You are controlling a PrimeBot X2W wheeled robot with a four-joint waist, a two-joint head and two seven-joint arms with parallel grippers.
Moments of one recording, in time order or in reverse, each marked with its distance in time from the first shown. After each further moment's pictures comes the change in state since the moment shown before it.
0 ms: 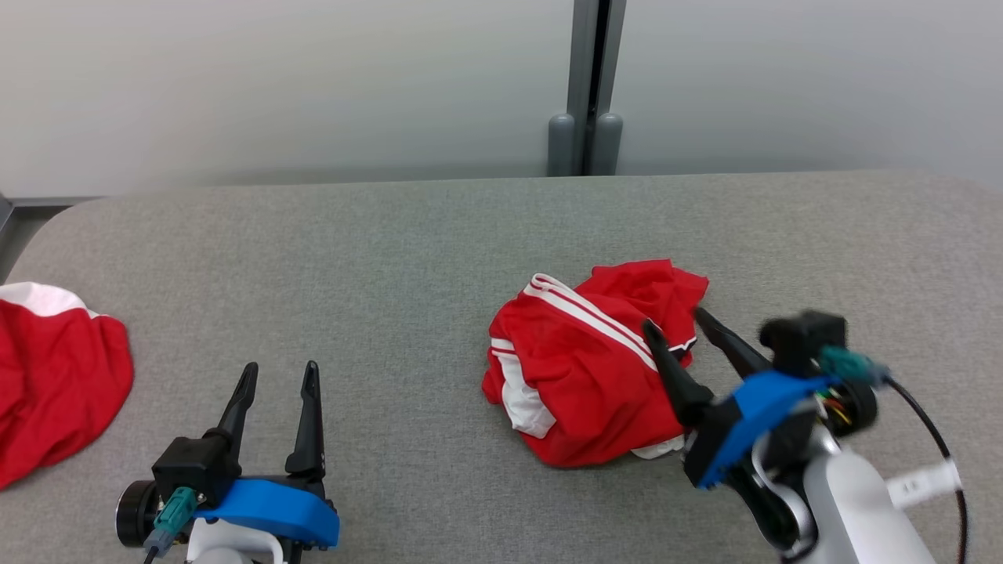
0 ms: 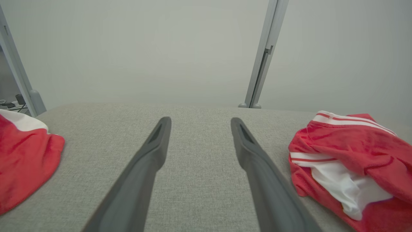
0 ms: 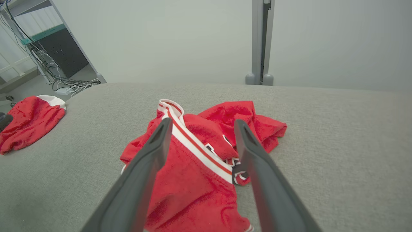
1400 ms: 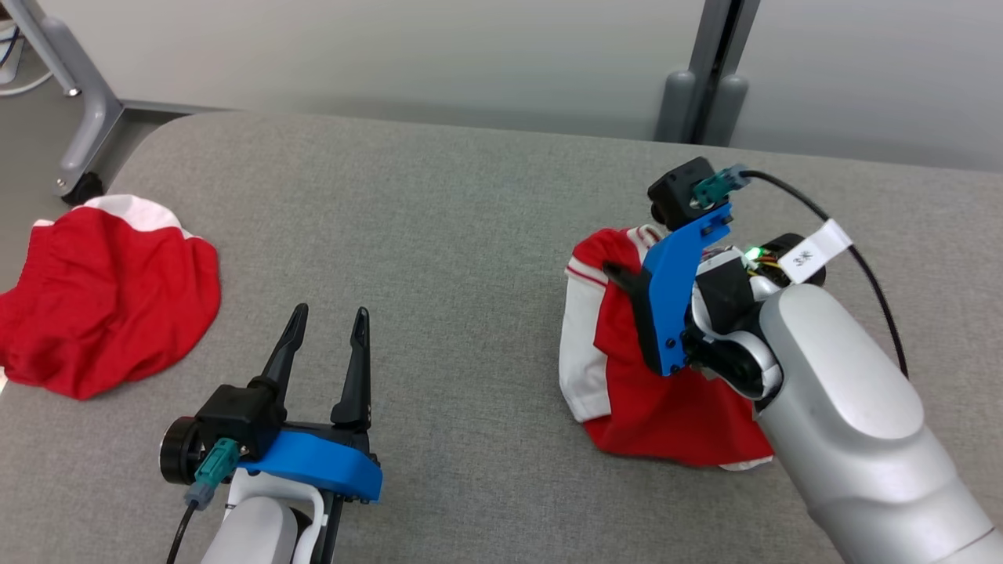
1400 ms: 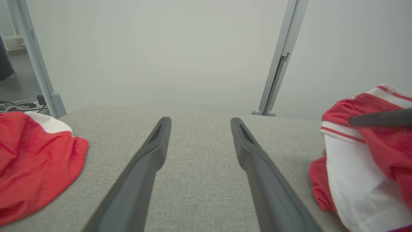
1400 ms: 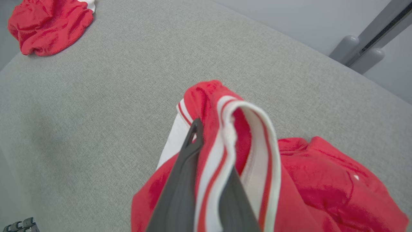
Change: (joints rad) left arm -0.111 -0.070 -0.032 0.009 0.052 -0.048 0.000; right arm -0.498 -0.090 0.286 0.322 0.150 0.000 0.478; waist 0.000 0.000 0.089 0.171
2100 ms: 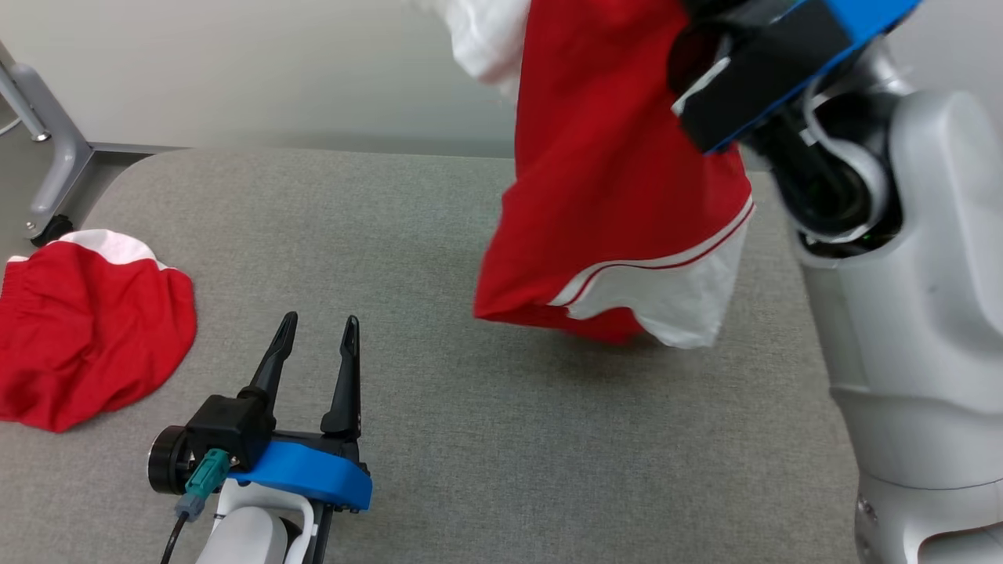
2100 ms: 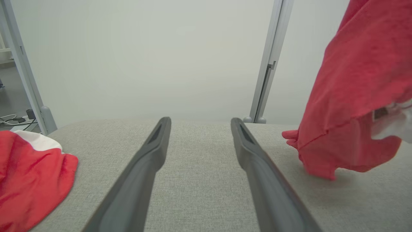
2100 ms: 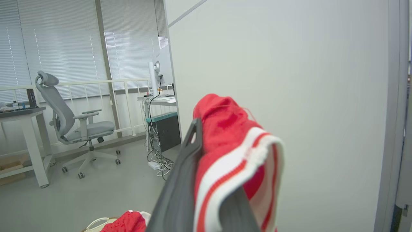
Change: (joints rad) left arm 0.024 0.022 0.005 -0.021 0.006 0.009 0.000; right arm -0.243 0.083 -0.173 -0.358 0.173 0.000 -0.348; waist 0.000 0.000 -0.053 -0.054
